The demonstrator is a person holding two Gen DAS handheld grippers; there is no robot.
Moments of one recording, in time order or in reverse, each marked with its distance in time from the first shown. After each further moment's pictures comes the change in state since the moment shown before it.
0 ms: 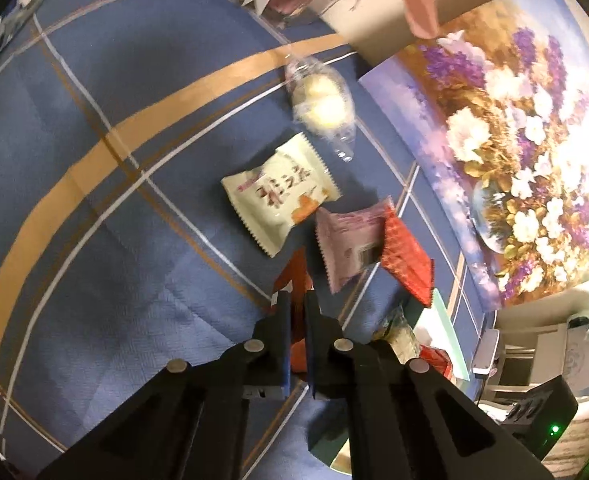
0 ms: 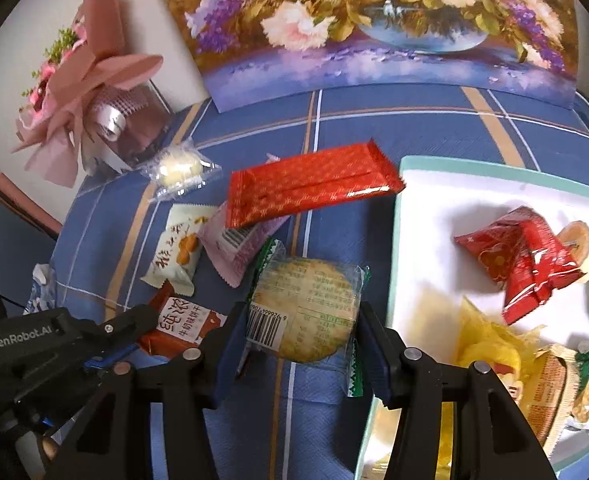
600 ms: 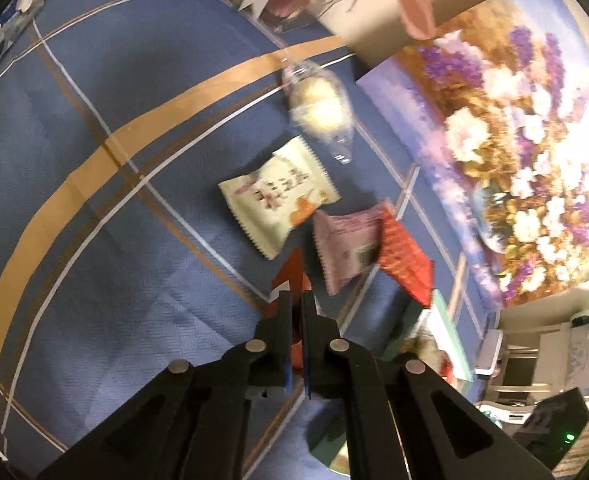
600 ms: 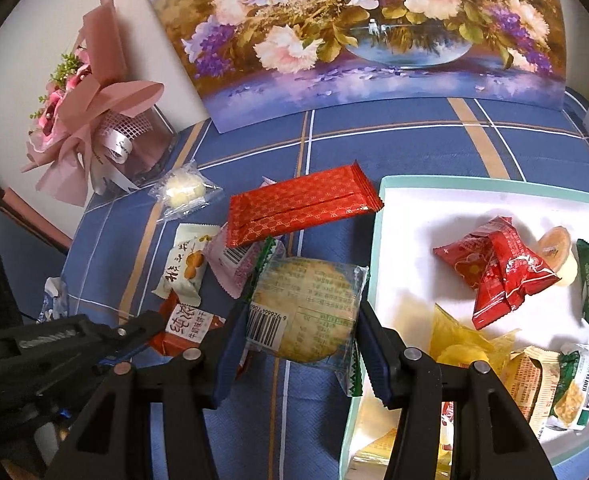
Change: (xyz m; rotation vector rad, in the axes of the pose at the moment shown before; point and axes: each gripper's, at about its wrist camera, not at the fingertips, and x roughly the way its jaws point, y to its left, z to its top) left arm 0.008 -0.001 0.002 0.000 0.009 0.024; right arm -0.016 -0.009 0.005 0.019 -0.026 0.025
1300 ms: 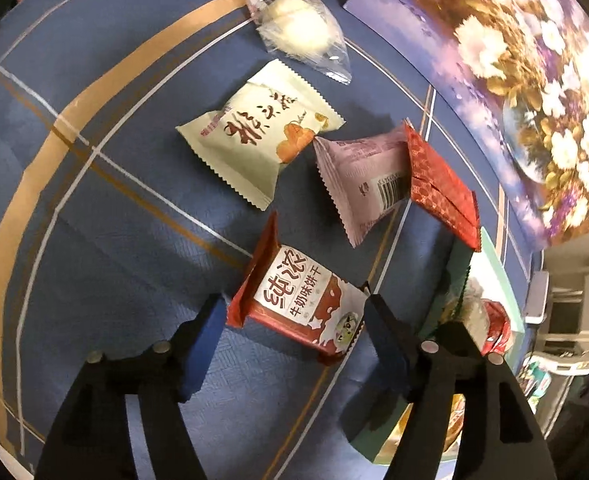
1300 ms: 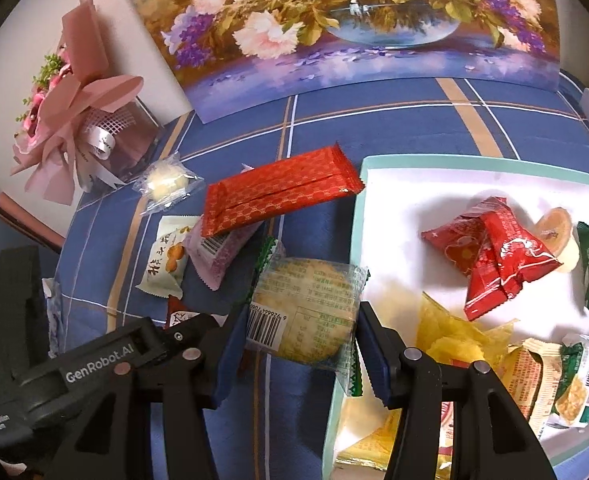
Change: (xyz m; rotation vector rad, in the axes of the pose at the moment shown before) left arm 0.044 -0.024 -0.015 0.178 0.136 0.122; right arm 0.010 -0.013 -0.003 0.032 0.038 -0.009
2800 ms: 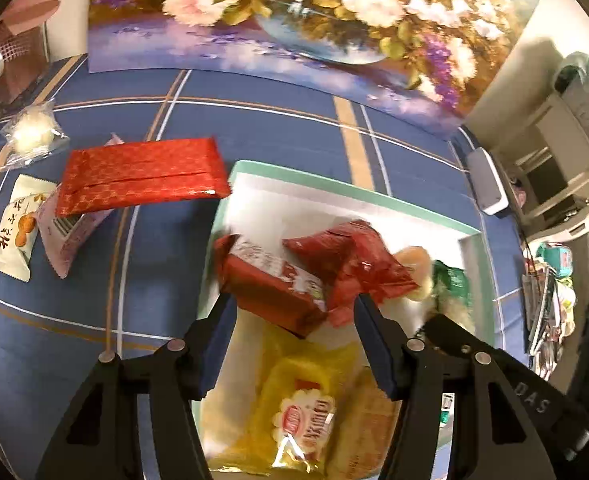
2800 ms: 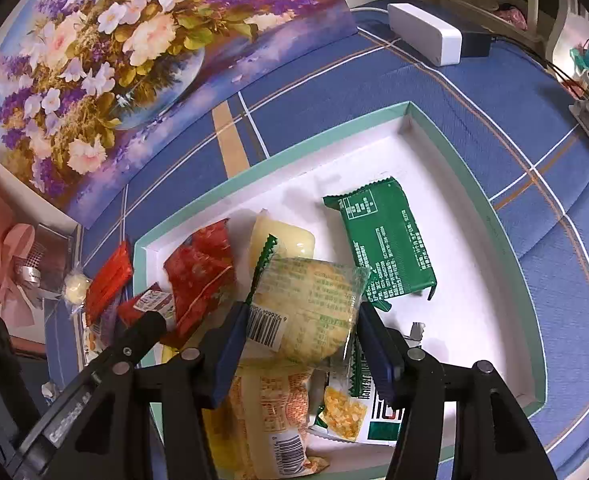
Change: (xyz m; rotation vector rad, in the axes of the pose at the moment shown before) left arm 0.021 -0.183 -0.064 0.526 -0.090 -0.061; right arm -0.064 -0.181 0.008 0.399 -0.021 -0.125
